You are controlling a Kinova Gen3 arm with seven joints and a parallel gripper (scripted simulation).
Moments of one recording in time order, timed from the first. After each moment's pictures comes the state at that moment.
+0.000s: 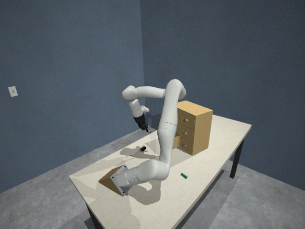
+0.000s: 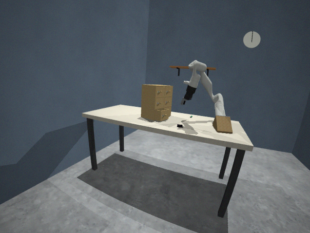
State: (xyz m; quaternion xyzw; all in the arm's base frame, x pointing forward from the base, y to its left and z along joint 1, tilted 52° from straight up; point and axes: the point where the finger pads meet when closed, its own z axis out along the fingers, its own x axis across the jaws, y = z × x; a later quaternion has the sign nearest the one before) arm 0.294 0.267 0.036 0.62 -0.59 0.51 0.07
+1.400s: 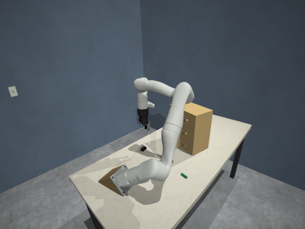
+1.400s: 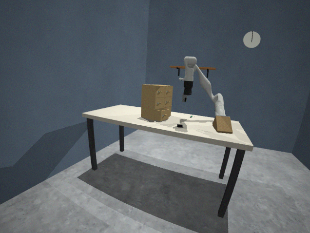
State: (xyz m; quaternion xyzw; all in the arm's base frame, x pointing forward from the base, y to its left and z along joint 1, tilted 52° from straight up) arm 0.278 0.286 0.049 0.60 -0.67 0.41 0.16
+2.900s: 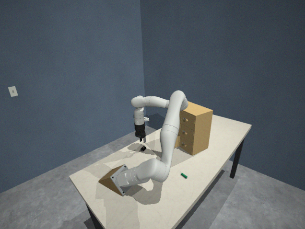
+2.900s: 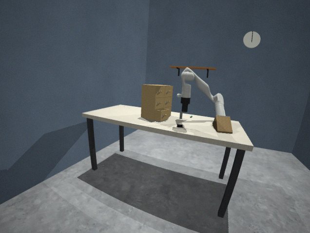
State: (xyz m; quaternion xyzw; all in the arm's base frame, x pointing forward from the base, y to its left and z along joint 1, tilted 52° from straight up) arm 0.318 0.228 -0.083 0.74 -0.50 0.36 0.25
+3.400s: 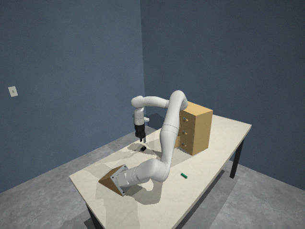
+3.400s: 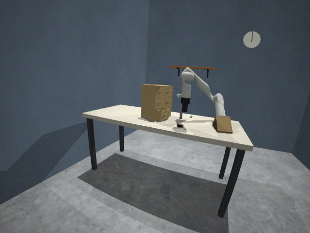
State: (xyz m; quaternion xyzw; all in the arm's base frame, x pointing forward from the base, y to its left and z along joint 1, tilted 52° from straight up) arm 0.318 0.226 -0.082 0.73 -0.52 0.36 0.25
